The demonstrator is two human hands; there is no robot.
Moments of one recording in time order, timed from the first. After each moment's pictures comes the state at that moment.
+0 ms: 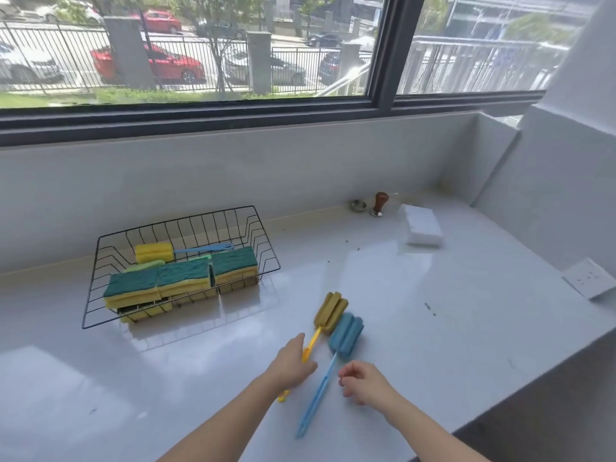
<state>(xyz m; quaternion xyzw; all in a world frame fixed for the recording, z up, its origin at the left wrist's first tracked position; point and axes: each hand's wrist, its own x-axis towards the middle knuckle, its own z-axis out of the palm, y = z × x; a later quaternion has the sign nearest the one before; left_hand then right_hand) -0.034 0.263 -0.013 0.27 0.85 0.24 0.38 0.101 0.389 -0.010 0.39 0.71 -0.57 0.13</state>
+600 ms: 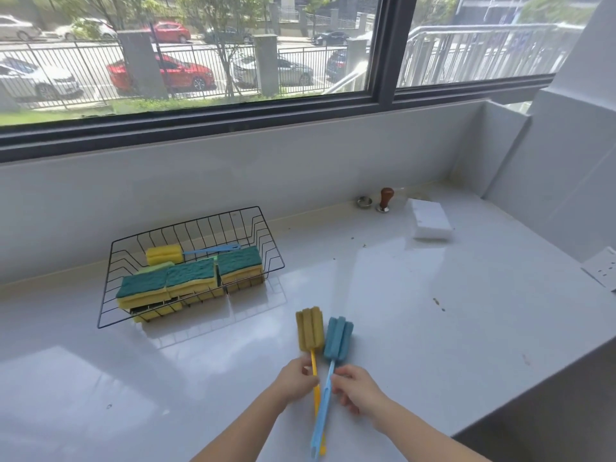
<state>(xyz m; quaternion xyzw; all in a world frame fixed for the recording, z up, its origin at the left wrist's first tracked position) -0.011 0.250 -0.031 0.18 0.81 0.34 0.44 0.092 0.361 -0.021 0.41 0.64 -0.63 0.13</state>
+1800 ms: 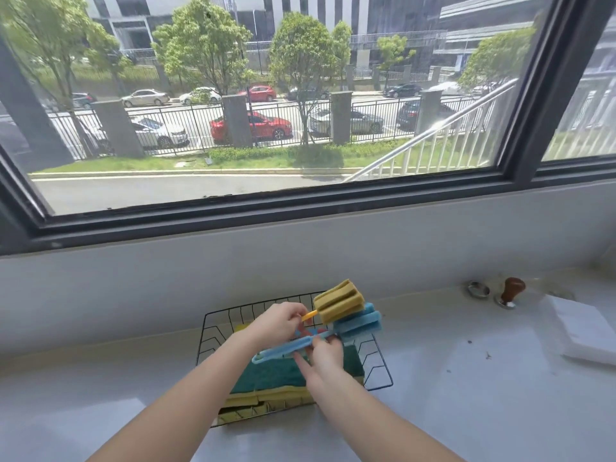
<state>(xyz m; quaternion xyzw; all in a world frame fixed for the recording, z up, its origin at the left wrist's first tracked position) -0.323 0.182 0.125 0.29 0.91 0.24 0.20 -0.235 0.255 0.098 0.42 0.31 -0.85 -0.06</state>
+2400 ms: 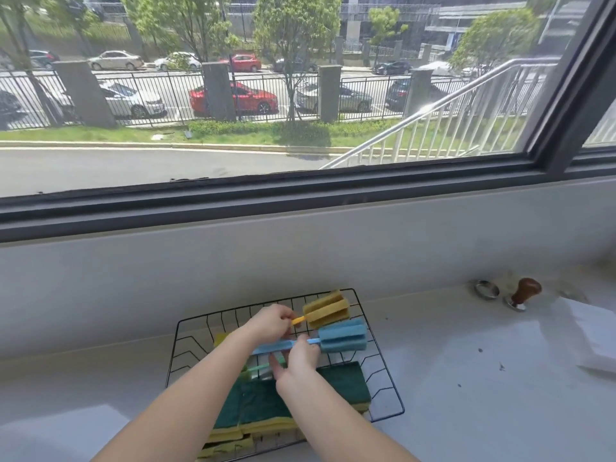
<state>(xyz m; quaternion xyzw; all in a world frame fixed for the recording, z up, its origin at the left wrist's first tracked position) -0.405 0.203 0.057 0.21 0.90 0.26 0.30 -0.315 0.240 0.057 0.50 0.25 -0.83 -0.07</state>
